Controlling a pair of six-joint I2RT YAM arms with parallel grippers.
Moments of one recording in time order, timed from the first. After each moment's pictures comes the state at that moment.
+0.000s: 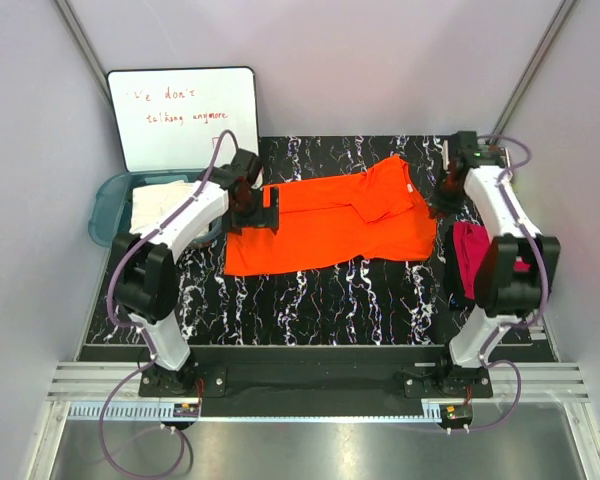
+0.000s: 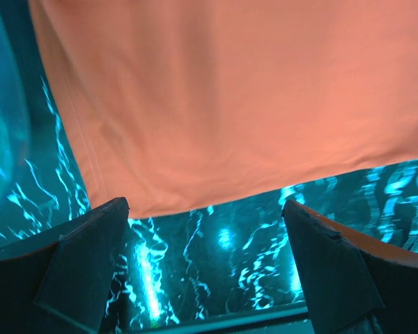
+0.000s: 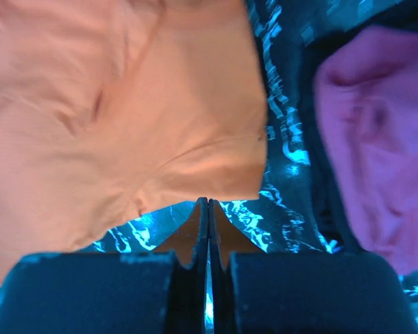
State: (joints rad) left arm -0.40 1.75 1.51 -0.88 0.01 -0.40; right arm -0.02 1.73 1.57 -0.96 0.05 0.43
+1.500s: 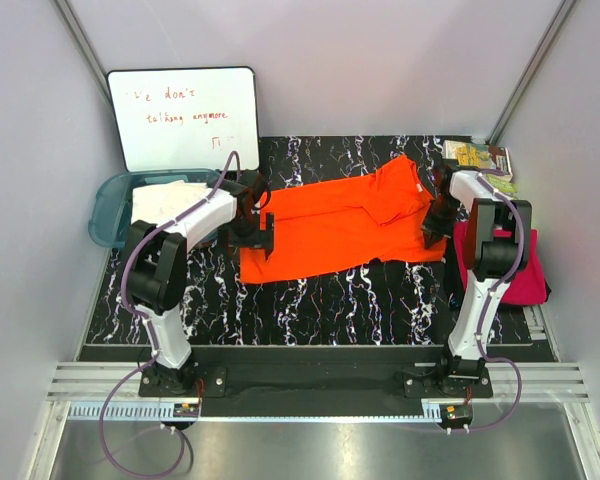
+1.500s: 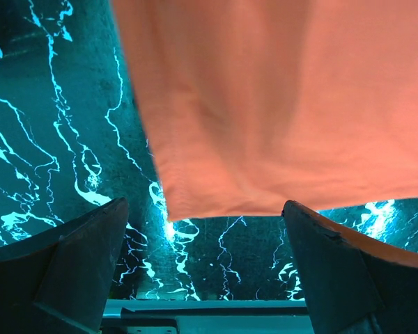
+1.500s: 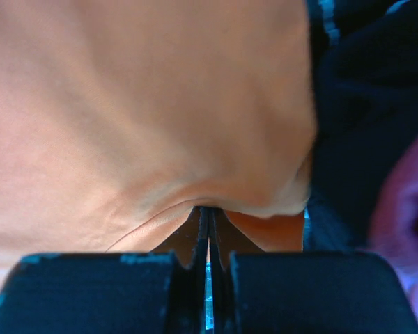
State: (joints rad) left arm -0.41 1.85 1.38 -0.95 -0.05 -0.43; right arm -0.05 2.10 1.54 -0.96 0.05 0.43
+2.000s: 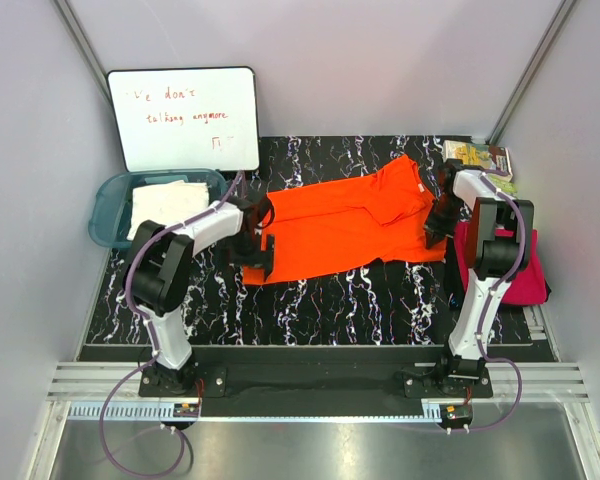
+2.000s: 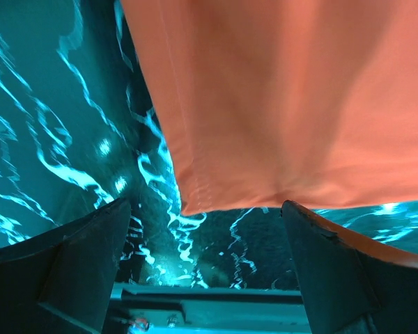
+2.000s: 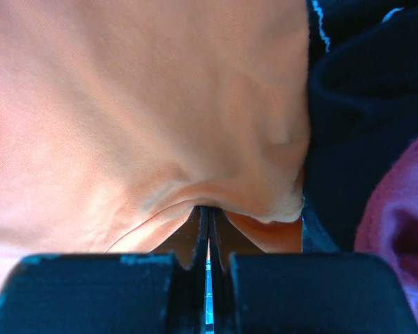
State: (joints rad) left arm -0.45 1.85 1.25 -0.95 -0.05 -0.45; right arm -0.08 2.11 1.57 -0.98 0.01 0.42
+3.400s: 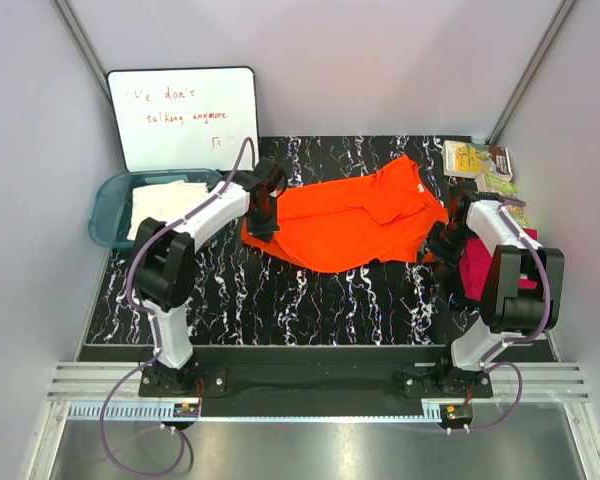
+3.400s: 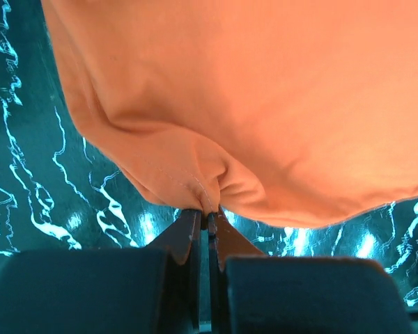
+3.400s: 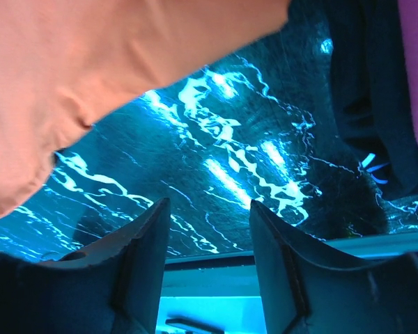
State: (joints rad) left arm -0.48 1.88 1.51 -0.89 -0.05 -0.49; right arm -0.09 1.64 1.15 -0.99 -0.16 0.50
